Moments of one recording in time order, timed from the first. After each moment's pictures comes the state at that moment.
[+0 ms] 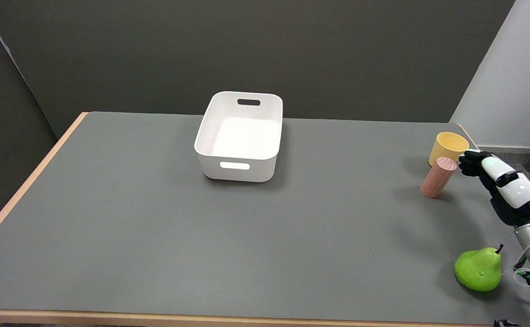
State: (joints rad) arm -0.10 -1.10 -0.60 0.58 2.58 -1.11 -0.97
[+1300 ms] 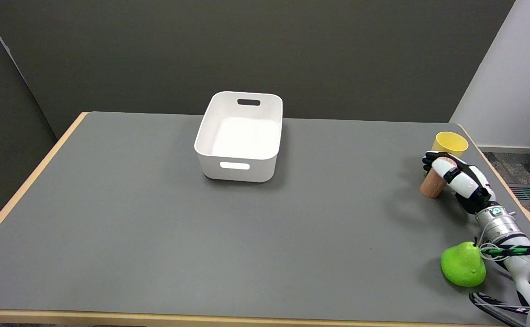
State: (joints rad) arm 0.12 -1.00 -0.83 0.29 2.57 -1.06 -1.14
